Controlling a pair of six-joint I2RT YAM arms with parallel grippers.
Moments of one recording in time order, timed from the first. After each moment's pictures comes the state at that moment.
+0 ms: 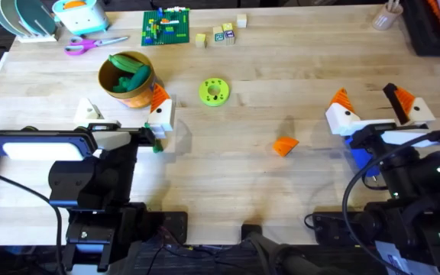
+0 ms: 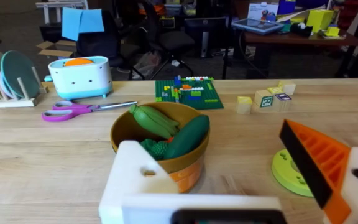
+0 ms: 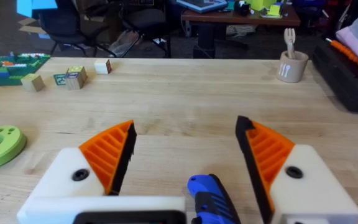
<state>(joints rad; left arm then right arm) -0.01 0.00 0.01 -0.02 0.00 -0.02 0.00 0.00 0.01 -0.10 -0.02 0.00</state>
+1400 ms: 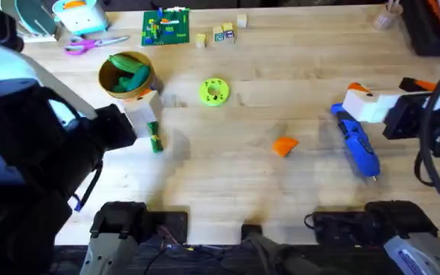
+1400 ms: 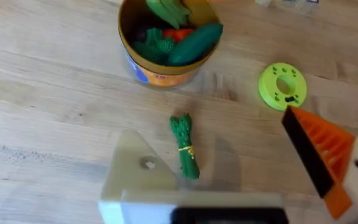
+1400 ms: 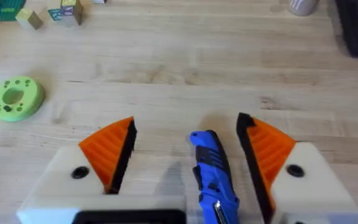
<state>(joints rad) -0.01 0.45 0.66 -0.81 -0.03 -0.26 0.00 0.47 0.60 -0.65 -0.03 -0.01</state>
